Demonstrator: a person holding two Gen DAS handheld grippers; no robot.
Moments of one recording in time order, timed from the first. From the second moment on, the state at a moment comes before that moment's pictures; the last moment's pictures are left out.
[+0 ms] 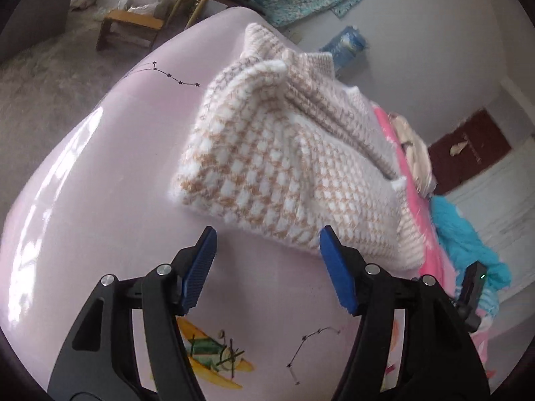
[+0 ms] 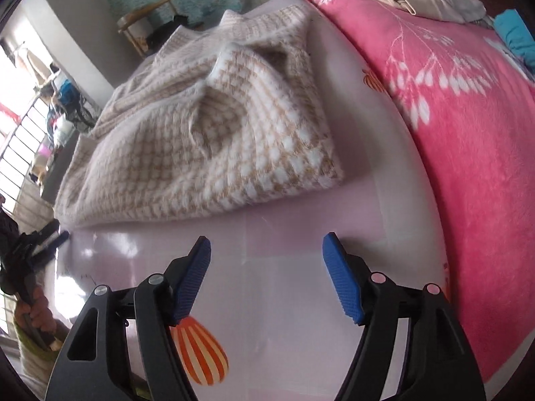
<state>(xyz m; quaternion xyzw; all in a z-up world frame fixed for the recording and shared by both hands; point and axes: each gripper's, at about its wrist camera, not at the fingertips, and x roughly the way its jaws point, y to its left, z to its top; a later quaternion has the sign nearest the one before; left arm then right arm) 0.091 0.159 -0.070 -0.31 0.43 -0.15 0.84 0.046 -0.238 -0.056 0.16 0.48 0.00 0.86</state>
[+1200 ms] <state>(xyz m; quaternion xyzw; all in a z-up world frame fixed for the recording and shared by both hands) -0.005 0.115 0.043 -0.09 0.33 -0.11 0.93 -0.046 -0.212 0.028 0.12 0.31 -0.01 0.94</state>
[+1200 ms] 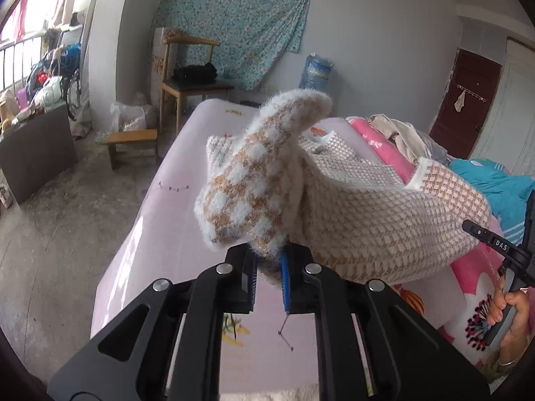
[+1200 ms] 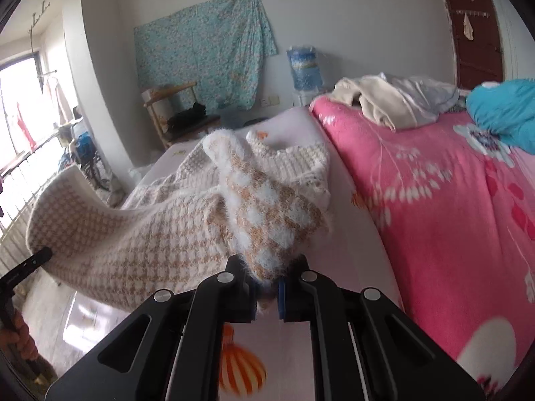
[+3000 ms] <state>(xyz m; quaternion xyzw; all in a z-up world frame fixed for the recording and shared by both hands) 0.128 0.138 -0.002 -0.13 0.36 -0.11 0.92 0.052 -0.265 -0.006 0.22 0.35 0.05 0.91</state>
